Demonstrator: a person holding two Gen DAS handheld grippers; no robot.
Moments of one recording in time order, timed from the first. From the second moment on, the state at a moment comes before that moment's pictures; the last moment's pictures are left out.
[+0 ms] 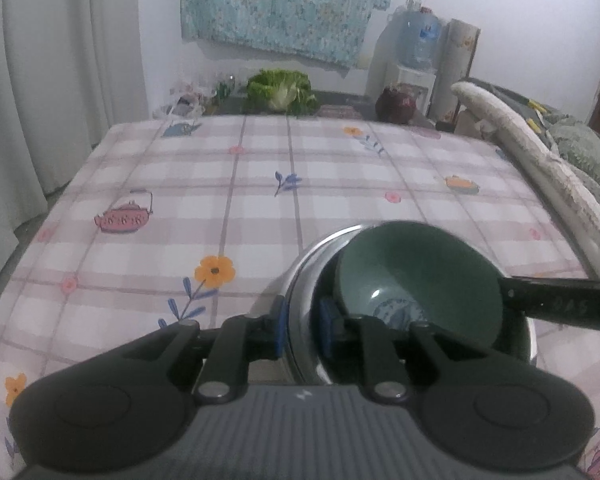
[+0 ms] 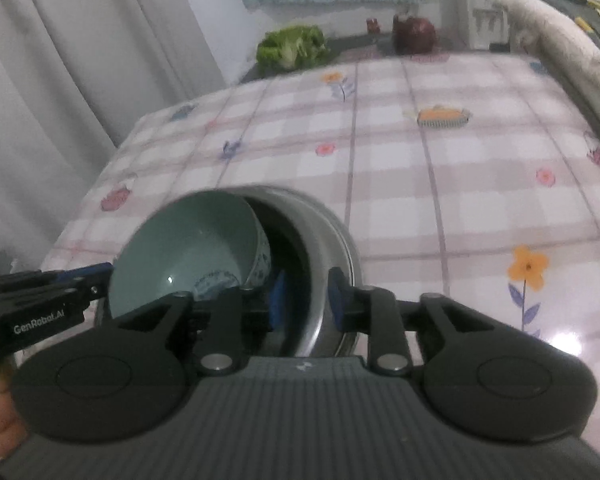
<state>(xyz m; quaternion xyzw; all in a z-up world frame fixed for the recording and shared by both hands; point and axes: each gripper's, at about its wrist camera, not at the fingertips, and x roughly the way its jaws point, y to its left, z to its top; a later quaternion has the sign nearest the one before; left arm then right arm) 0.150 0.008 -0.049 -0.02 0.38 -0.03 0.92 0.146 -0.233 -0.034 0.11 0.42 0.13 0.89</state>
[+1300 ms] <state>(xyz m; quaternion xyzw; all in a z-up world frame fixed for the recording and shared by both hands) 0.034 0.012 -0.018 0.02 0.40 0.02 0.91 -0.016 -0.209 0.019 0.01 0.41 0.04 0.91</state>
